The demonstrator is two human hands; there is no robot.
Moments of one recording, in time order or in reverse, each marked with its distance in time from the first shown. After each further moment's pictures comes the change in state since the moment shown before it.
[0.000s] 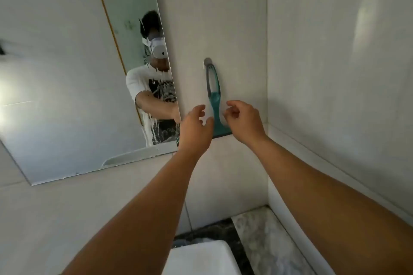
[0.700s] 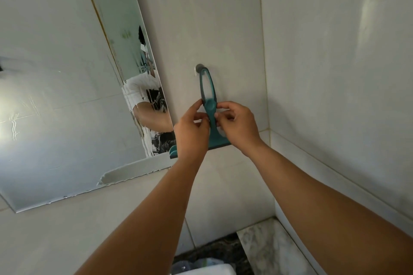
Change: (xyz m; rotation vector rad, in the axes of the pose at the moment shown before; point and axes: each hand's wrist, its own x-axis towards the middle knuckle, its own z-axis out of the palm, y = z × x) left_hand 0.024 0.006 0.015 -0.174 0.147 0.059; right_hand 0.027 0.015 0.015 0.245 0.050 -0.038
